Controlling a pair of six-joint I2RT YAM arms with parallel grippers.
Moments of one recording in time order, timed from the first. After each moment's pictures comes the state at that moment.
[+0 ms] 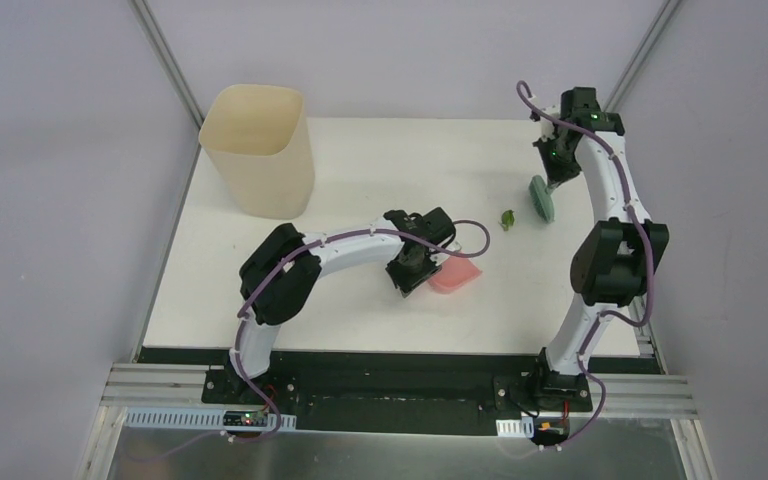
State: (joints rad) left arm -0.97 2.02 1.50 -0.83 0.03 -0.05; right arm -0.05 1.89 1.86 -1.07 0.05 -0.37
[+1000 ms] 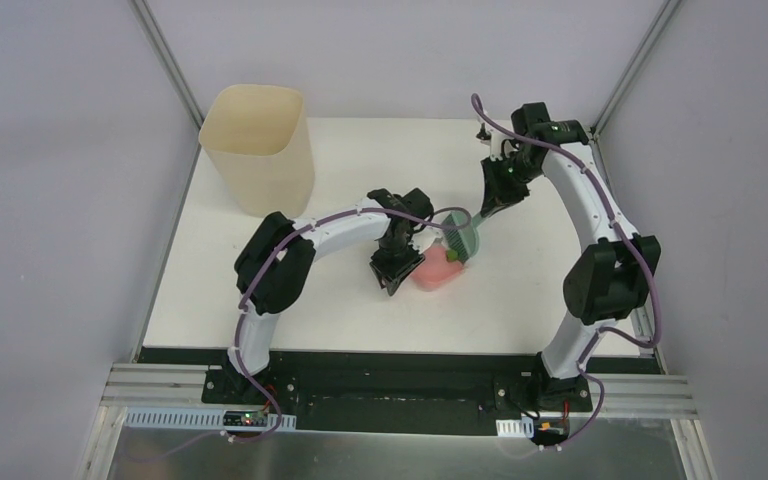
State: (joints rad) left arm -0.82 2.03 1.57 -1.03 0.24 0.00; right arm 0.20 1.78 1.76 -1.25 -0.34 -0.15
